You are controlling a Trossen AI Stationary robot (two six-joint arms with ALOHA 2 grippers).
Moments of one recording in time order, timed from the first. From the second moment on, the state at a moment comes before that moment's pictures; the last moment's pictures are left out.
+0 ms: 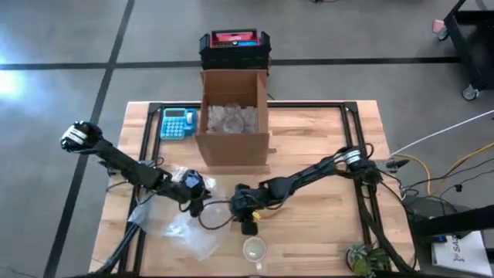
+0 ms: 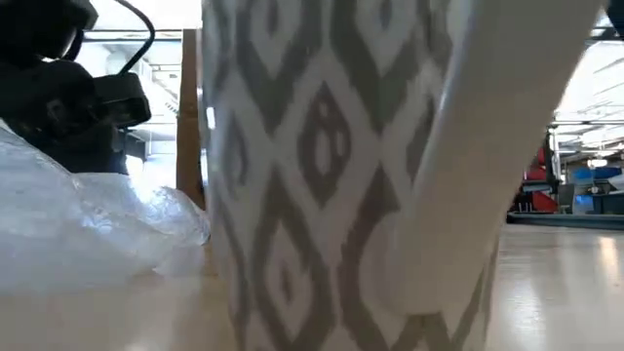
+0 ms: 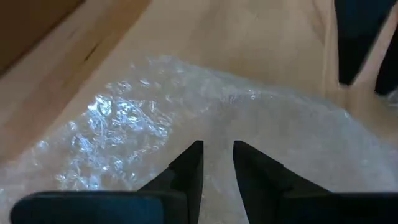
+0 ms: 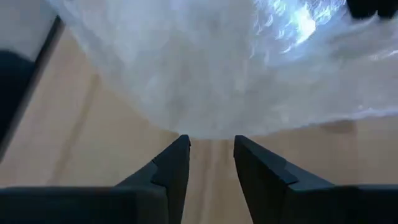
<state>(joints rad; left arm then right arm) -0.44 1.19 0.33 0.09 -0.37 -0.80 0.24 2.26 1.50 -0.17 -0.16 0.18</state>
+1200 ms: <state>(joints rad) -0.44 1.19 0.33 0.15 -0.38 -0.72 0.20 2.08 1.57 -0.44 -0.09 0.08</state>
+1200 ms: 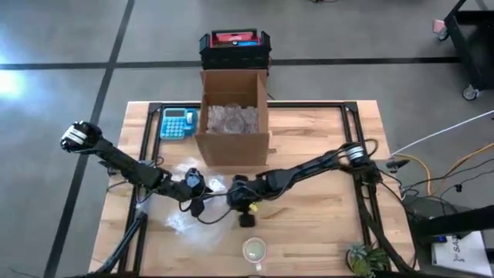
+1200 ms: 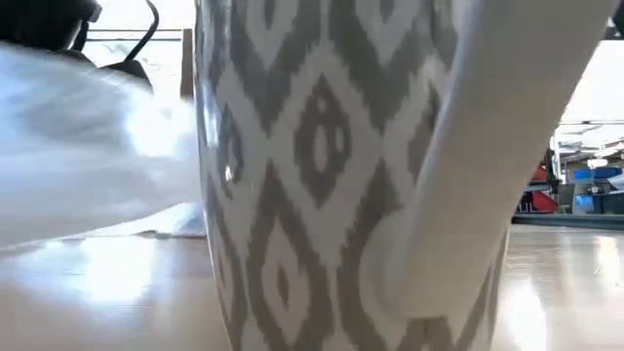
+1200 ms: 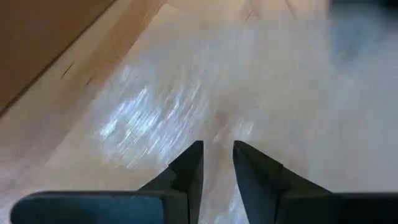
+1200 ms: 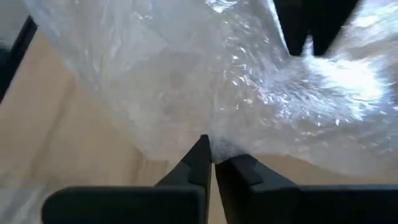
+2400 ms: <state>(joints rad) -0.44 1.19 0.33 0.10 -0.35 -0.72 0.35 1.74 1.14 -1.02 0.13 0.49</state>
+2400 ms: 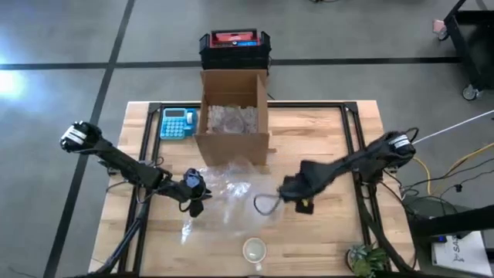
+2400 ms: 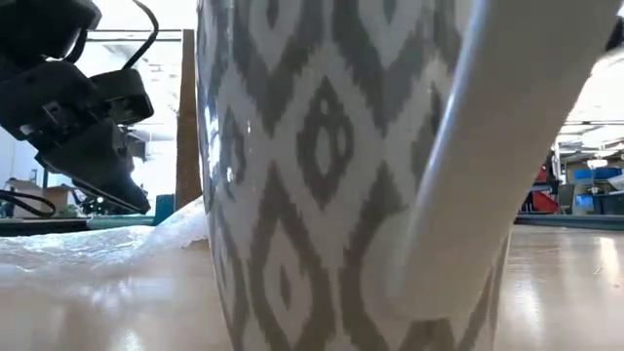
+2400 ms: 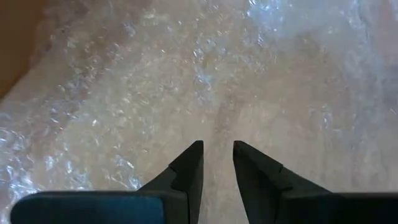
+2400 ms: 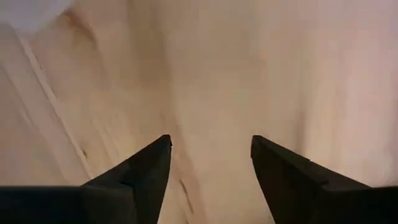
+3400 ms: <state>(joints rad) -0.44 1.19 0.33 0.12 -0.36 -0.72 0.32 1.97 1.06 0.39 0.41 -0.11</state>
